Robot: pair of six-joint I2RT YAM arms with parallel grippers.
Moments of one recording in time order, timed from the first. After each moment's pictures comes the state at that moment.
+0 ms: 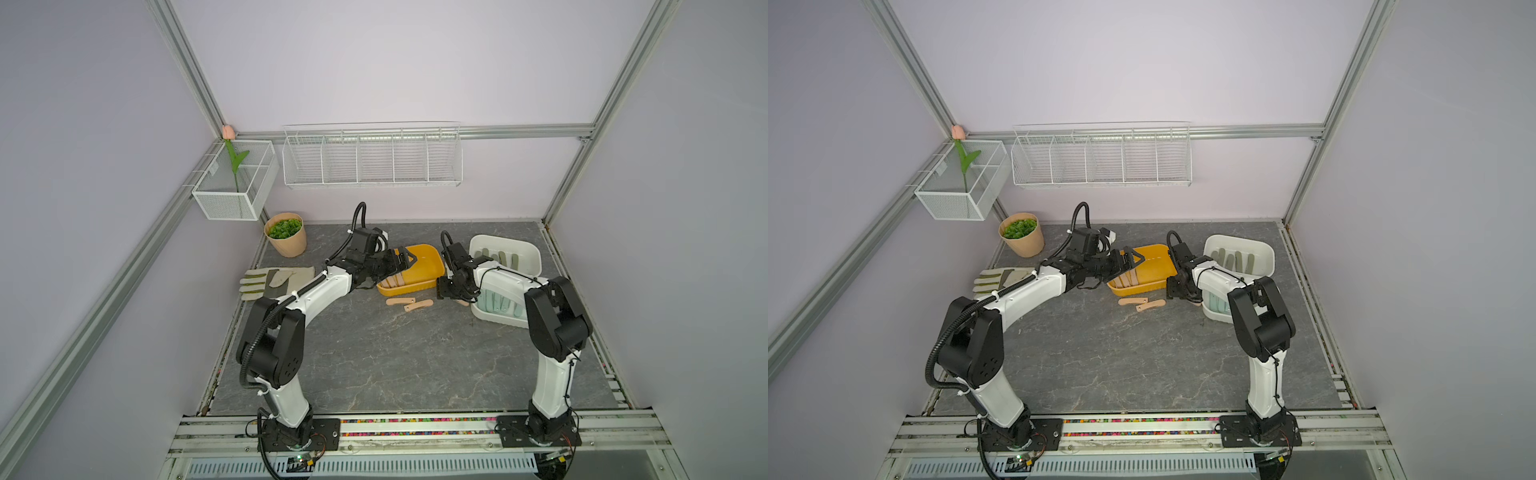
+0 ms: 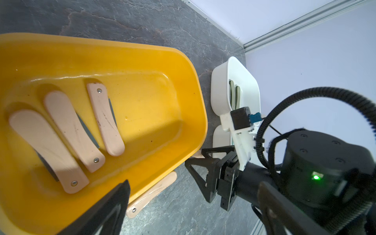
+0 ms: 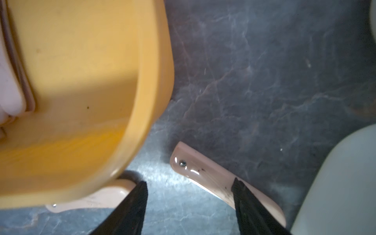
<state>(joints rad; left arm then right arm) -0.50 1.74 1.28 -0.18 0.45 -0.73 0.49 1.94 1.34 -0.63 -0.01 0.45</state>
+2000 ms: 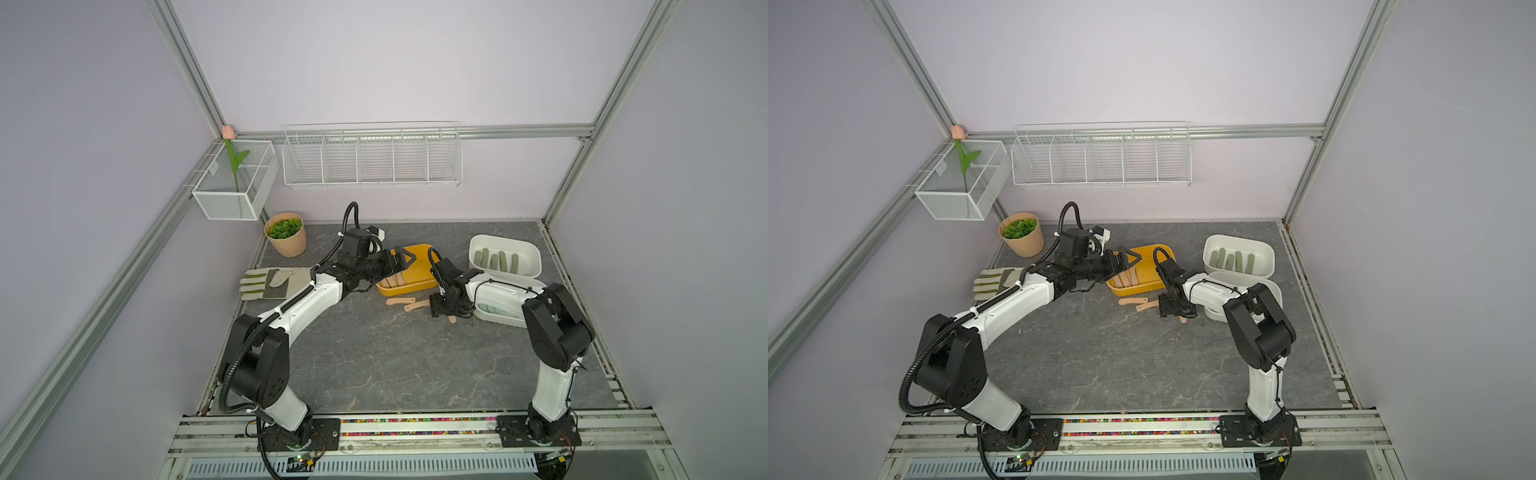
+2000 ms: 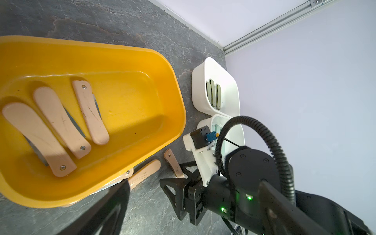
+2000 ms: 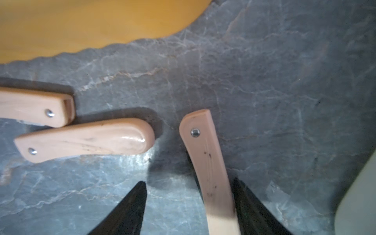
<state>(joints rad) -0.50 1.61 1.19 -0.15 0.48 -0.75 0.61 1.90 1.23 -0.65 0.07 0.47</state>
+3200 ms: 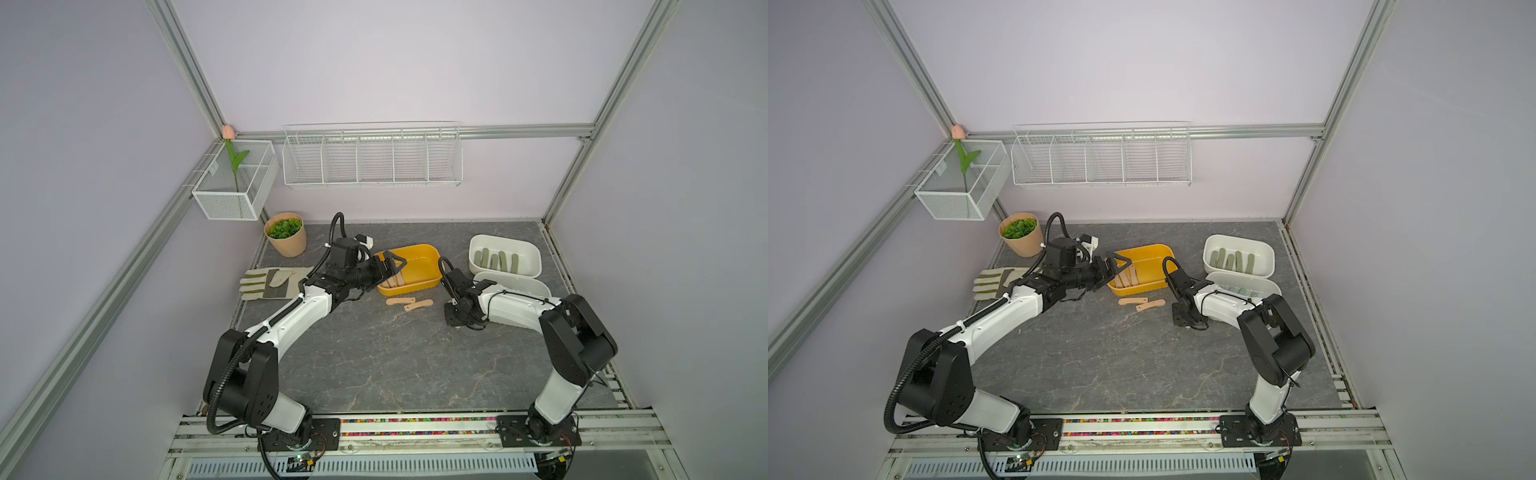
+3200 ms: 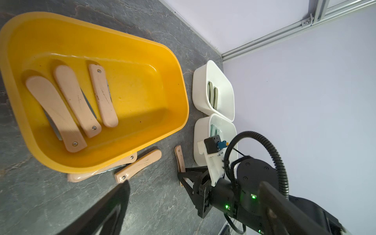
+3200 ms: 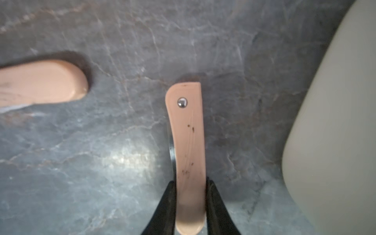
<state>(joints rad) -0.46 1.49 1.04 -0.07 0.52 -0.85 0.58 1.74 1.04 -0.64 0.13 0.46</state>
